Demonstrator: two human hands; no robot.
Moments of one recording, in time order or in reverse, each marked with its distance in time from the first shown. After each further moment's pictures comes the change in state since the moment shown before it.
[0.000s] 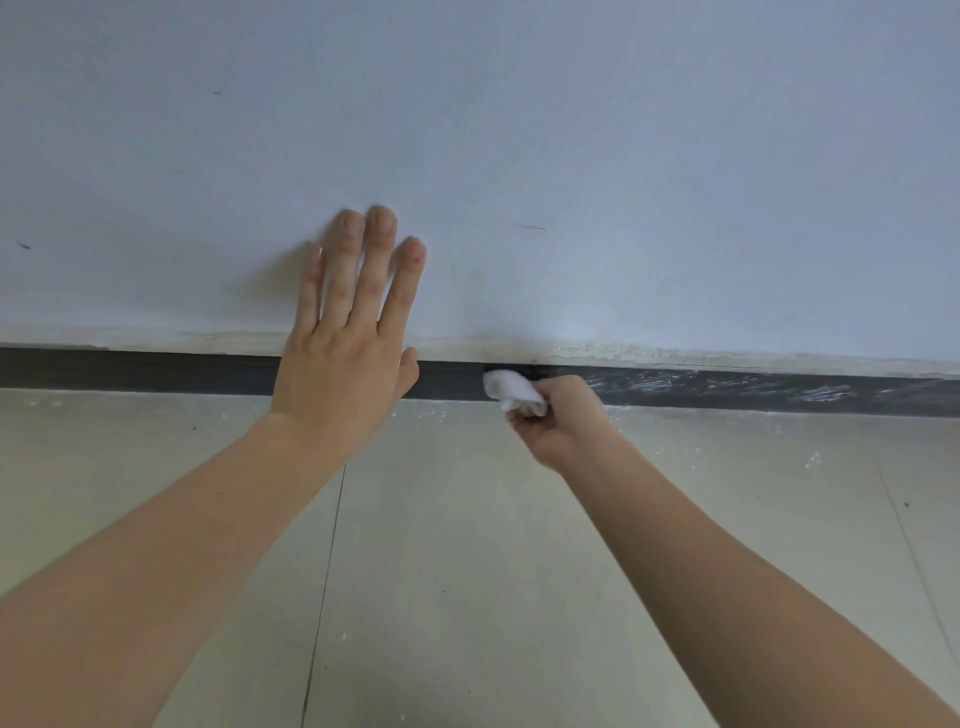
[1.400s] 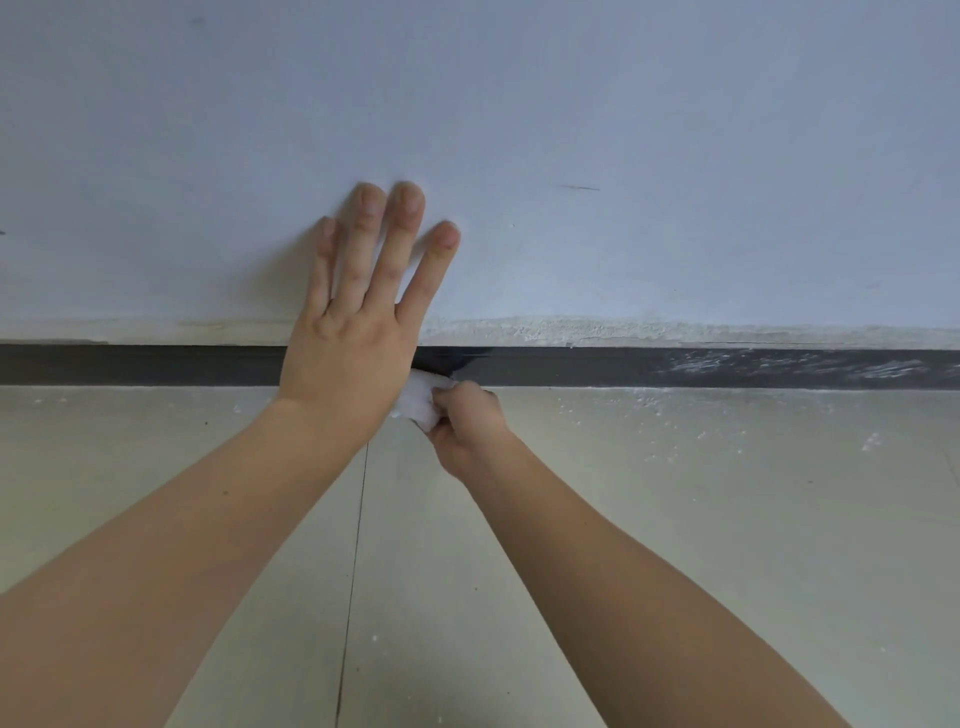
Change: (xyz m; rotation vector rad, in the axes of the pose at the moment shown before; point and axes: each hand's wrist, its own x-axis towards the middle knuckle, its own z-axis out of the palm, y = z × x) left_hand -0.004 -0.014 0.027 0.087 0.099 0.080; right_hand 0.038 0.098 0.054 -0.174 -0.075 0.050
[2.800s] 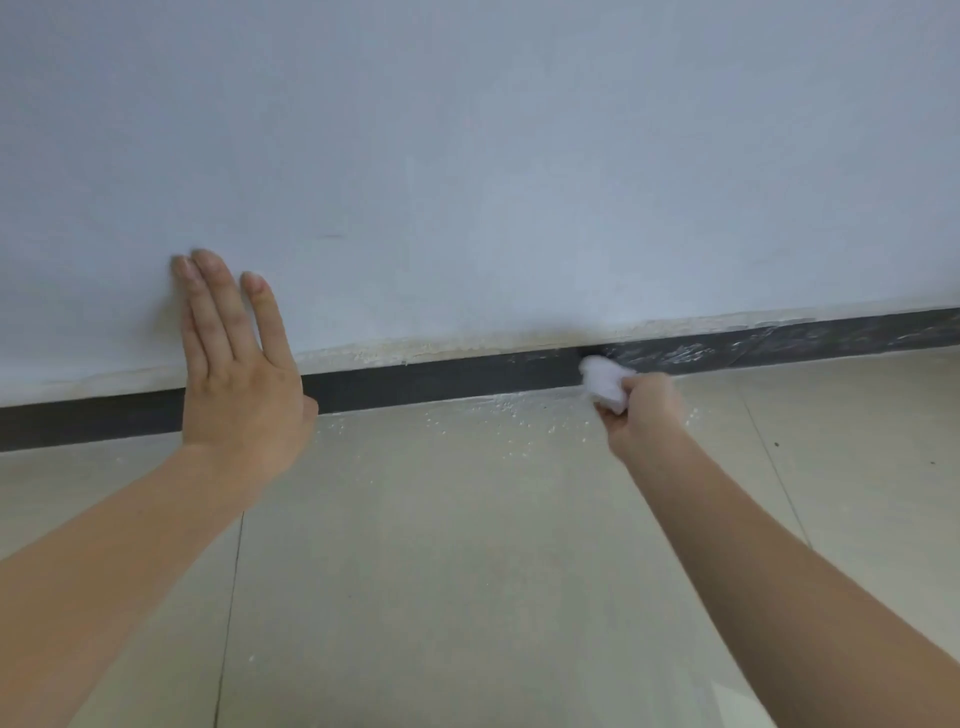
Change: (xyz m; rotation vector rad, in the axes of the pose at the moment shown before) left_hand 0.022 0.057 -0.050 -0.142 -0.425 -0.255; right_hand -0.057 -0.160 -0.233 0.247 0.409 -0.290
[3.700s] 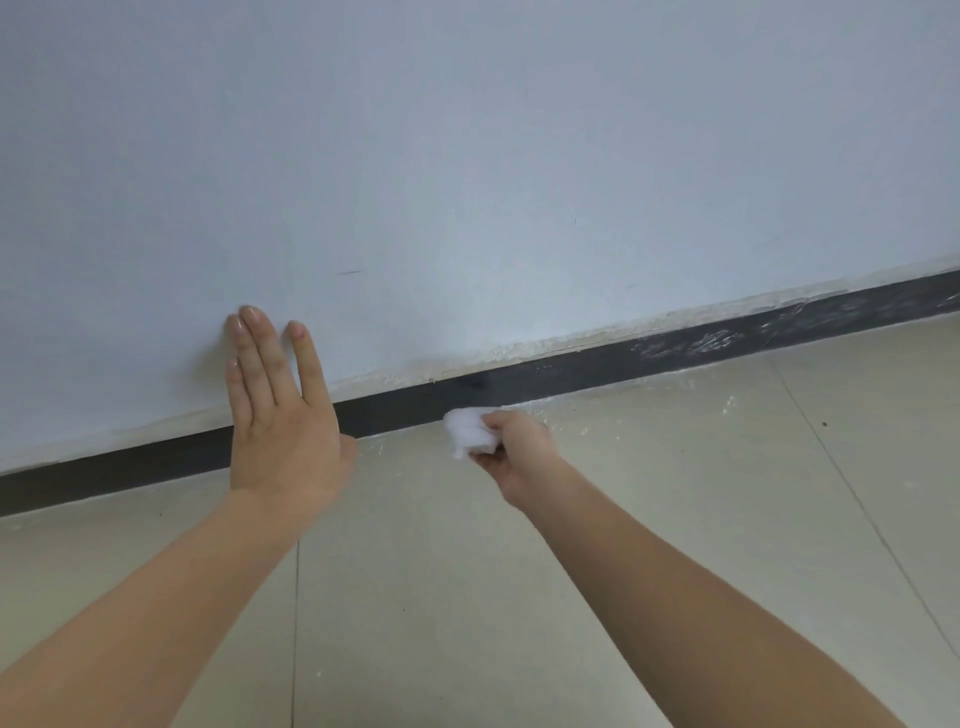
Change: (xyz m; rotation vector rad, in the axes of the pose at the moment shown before) left_hand -0.010 -0.002 -0.005 0.062 -0.058 0.035; right_hand -0.054 0.100 0.065 -0.128 -0.356 0.257
